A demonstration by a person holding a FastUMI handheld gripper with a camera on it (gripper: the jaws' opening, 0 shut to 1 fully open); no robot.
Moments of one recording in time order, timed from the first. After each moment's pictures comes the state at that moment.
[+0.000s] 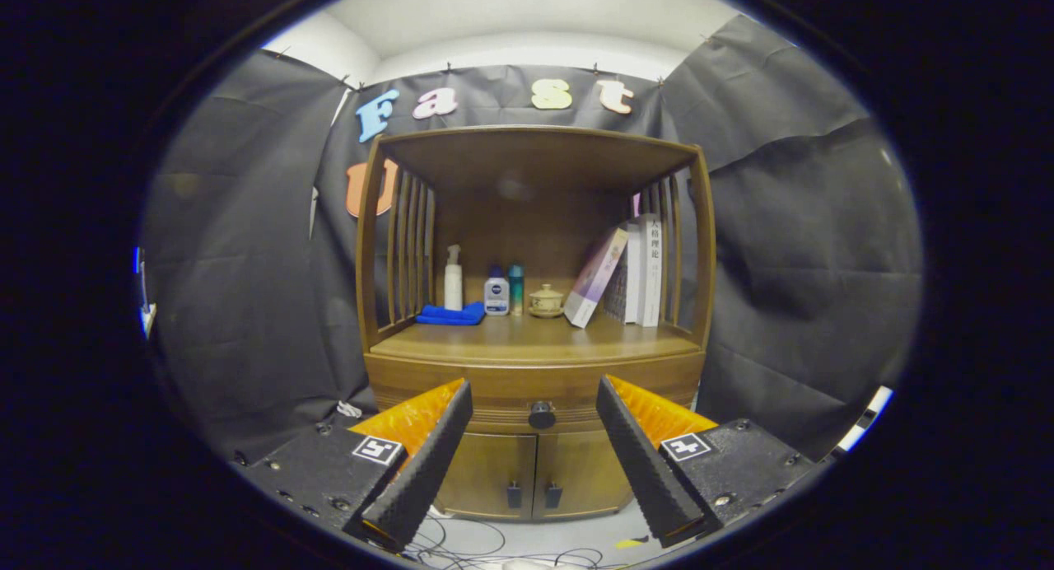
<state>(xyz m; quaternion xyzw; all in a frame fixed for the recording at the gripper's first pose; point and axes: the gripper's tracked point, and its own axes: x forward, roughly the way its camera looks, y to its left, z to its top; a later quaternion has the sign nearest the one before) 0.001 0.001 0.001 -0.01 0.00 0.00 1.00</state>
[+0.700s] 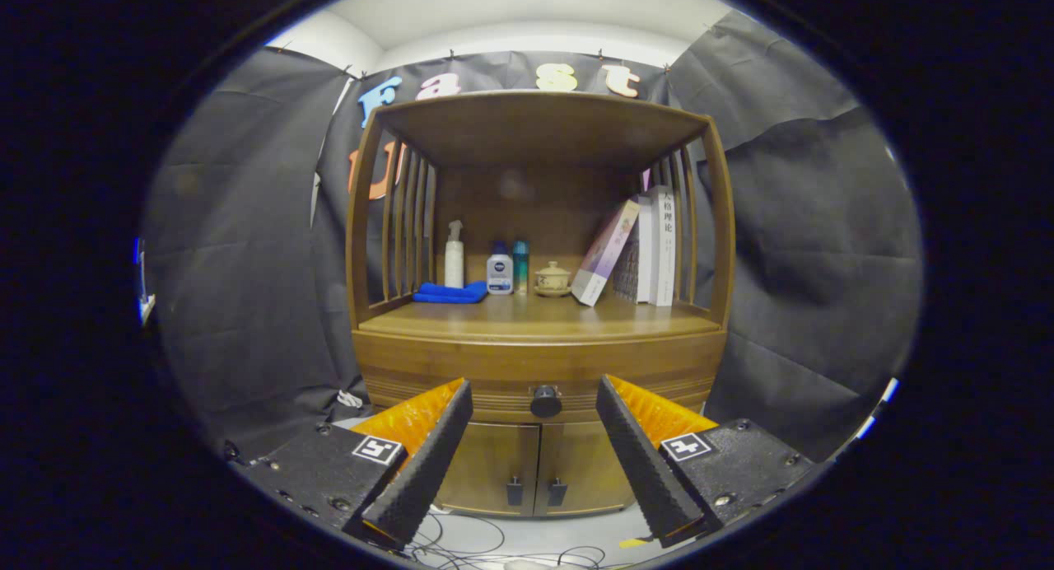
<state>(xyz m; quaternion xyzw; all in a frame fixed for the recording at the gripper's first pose) 0.048 -0.005 -0.050 -0.01 0.03 0.01 1.00</state>
